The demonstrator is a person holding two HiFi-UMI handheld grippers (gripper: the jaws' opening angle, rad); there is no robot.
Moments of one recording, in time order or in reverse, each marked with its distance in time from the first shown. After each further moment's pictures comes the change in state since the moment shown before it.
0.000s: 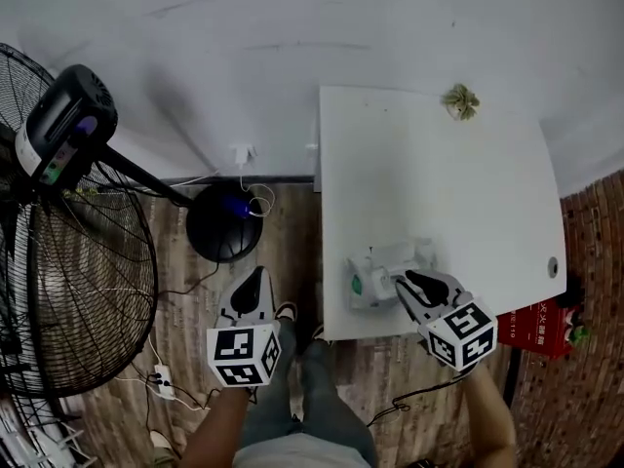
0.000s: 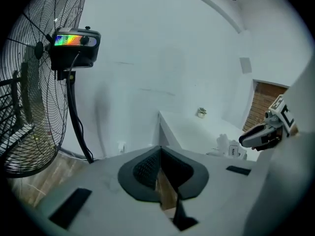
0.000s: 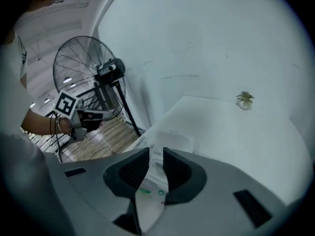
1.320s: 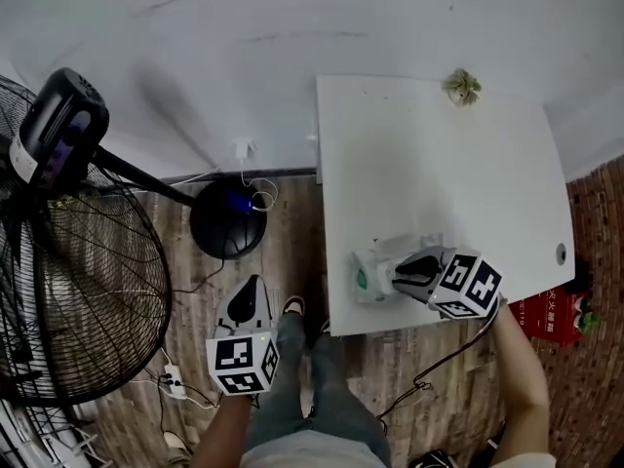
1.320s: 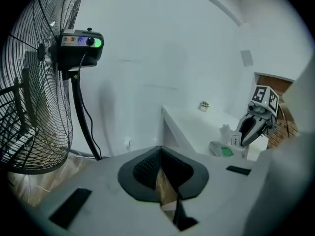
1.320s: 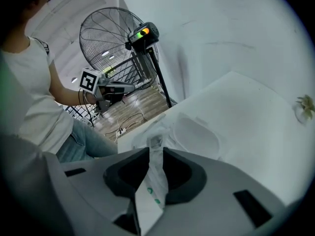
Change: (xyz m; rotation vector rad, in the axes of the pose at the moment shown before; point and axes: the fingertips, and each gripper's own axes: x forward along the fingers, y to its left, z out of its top) left arm -0.015 0.016 -0.022 0.029 0.046 0.042; right arm 0.031 0.019 -0.032 -0.287 0.364 0.424
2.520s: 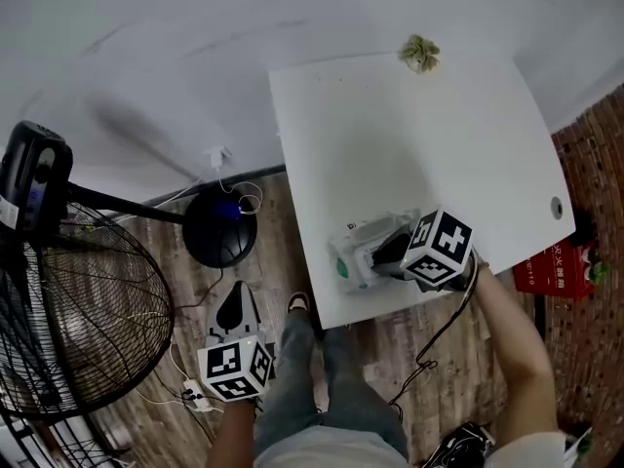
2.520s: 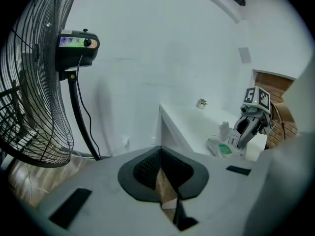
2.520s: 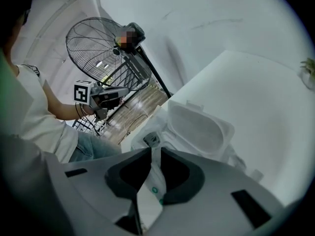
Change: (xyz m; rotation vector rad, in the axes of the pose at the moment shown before) left arm 0.000 -0.009 -0.002 0.020 0.020 -0.008; right arm 0.015 -0.002 -0.009 0.177 0.025 0.118
